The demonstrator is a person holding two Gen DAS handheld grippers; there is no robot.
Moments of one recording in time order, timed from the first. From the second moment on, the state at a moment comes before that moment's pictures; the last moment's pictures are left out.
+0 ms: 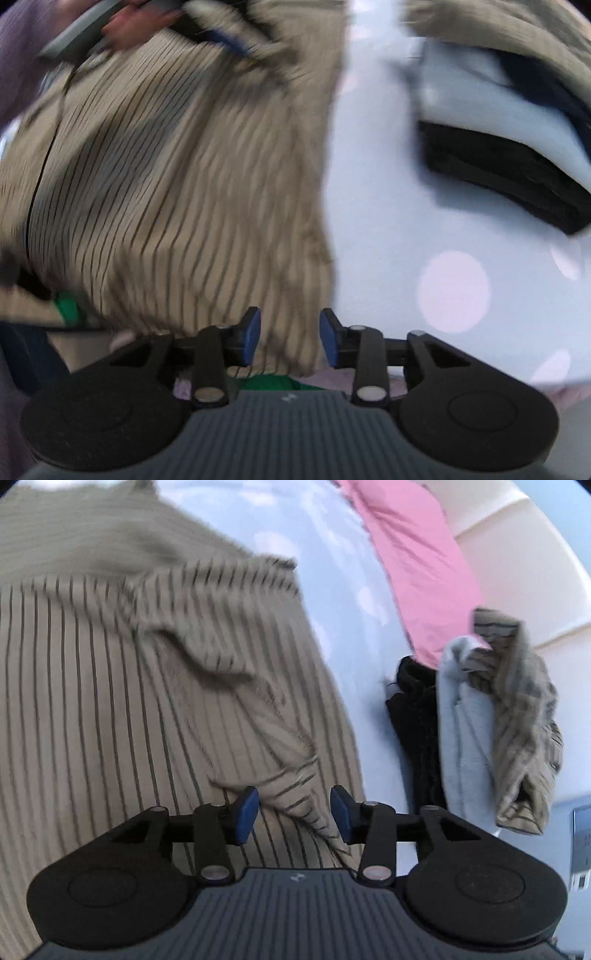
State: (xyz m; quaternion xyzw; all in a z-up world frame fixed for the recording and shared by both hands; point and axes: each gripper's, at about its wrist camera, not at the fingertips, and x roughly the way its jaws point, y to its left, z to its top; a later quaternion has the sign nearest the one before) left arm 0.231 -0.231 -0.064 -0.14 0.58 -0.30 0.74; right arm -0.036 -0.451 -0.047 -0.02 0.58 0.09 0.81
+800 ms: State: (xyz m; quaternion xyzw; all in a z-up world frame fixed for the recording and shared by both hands) left arm 0.337 -0.343 -0.075 -0.03 0.55 -0.20 0.81; right arm -0.027 -0.482 -0.069 0.16 0.61 -0.02 0.78
